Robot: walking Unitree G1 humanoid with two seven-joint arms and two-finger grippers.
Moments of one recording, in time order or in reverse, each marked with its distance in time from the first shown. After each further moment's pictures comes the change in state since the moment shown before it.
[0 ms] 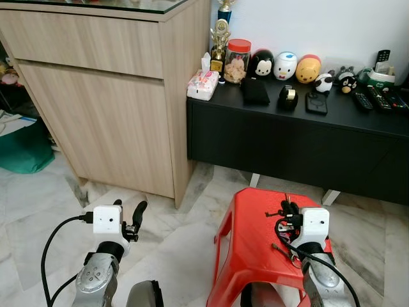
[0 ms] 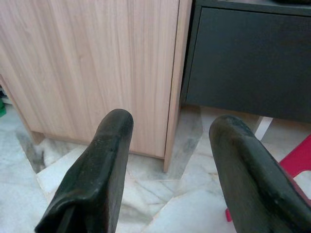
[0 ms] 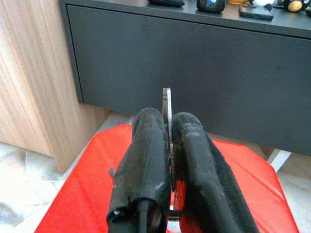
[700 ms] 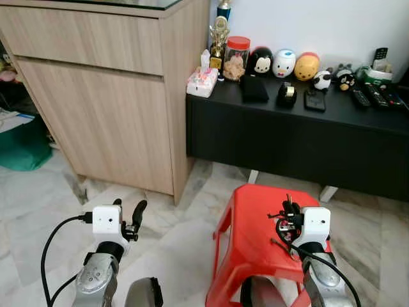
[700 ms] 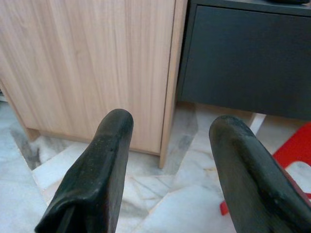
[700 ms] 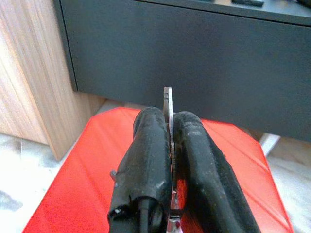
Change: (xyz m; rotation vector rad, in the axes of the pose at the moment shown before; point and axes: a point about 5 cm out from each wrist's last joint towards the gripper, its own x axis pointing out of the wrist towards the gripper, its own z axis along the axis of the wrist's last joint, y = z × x) left arm -0.001 0.000 0.000 -0.004 -0.012 -0.004; right arm 0.002 -0.001 0.000 0.004 0.030 -0.019
